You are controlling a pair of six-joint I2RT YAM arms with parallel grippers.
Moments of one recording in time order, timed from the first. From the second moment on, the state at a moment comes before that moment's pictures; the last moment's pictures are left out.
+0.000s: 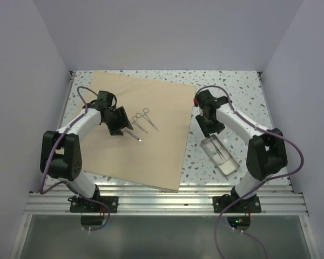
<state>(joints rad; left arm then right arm) -0.15 1.62 1.10 -0.62 0.28 -0.57 0.41 1.70 1.30 -0.99 0.28 0.02</state>
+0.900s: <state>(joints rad) -0.30 2.03 1.48 -0.95 -0.09 -1.02 0.49 1.42 1.15 -0.96 0.13 0.08</state>
